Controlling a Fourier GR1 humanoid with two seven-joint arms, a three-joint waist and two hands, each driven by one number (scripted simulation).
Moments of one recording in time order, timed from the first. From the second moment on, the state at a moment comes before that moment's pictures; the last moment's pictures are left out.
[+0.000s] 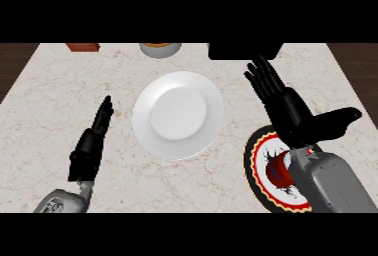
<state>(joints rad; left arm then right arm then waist) -0.13 0.33 -0.34 -1.47 0.11 0.40 -0.05 -0.40 -0.27 0.28 -1.58 -0.36 -0.14 0.07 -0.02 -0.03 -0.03</state>
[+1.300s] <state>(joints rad) 0.10 0.56 -0.18 -1.46 0.11 0.29 -0.17 0.47 -0.22 0.19 -2.19 -0.04 -0.74 -0.02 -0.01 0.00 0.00</state>
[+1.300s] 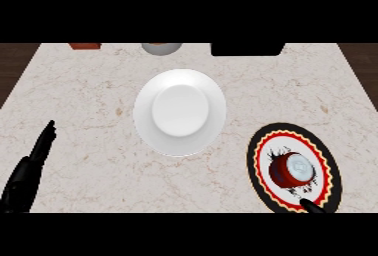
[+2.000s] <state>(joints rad) 0.08 0.54 -0.16 -1.47 0.08 0.26 -0.15 0.43 -0.60 0.10 -2.26 0.02 -0.52 0.64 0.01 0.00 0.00</state>
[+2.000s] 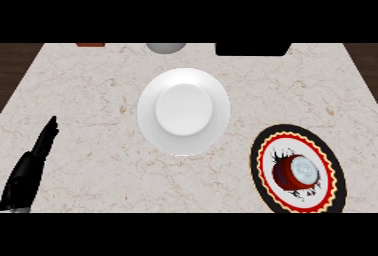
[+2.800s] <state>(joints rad) 0.08 0.51 -0.10 -1.47 0.04 0.20 -0.14 0.18 -0.63 0.14 -1.94 -0.04 -0.16 0.75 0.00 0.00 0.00</state>
